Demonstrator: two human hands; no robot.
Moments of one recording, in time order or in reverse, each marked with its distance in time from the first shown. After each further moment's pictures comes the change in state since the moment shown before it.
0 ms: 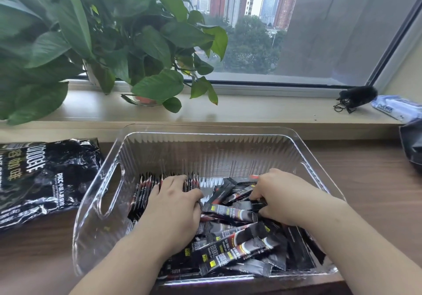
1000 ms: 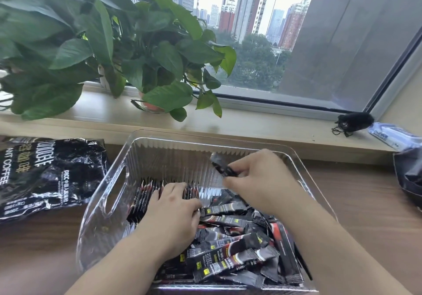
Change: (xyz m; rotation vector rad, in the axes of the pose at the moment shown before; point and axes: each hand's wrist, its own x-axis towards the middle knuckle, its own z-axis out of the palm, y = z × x) left_hand -0.001 0.000 -0.002 -0.011 -0.025 -0.025; right_hand -0.018 -0.047 -0.058 0.686 0.342 0.091
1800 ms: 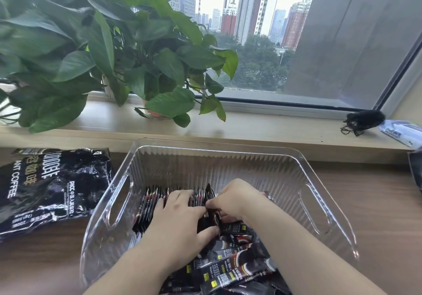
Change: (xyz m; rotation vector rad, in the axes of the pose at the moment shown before) left_hand 0.002 -0.001 0.002 0.020 -0.019 0.011; right_hand 0.058 0.021 0.078 0.390 -0.282 0.427
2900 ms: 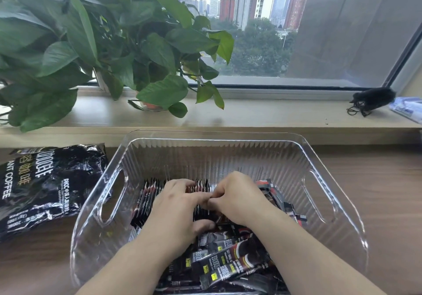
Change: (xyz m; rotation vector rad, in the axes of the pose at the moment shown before) left_hand 0.008 -0.003 0.004 -0.117 0.106 0.062; right_hand -0.015 0.019 -0.003 -0.373 0.097 -0.358
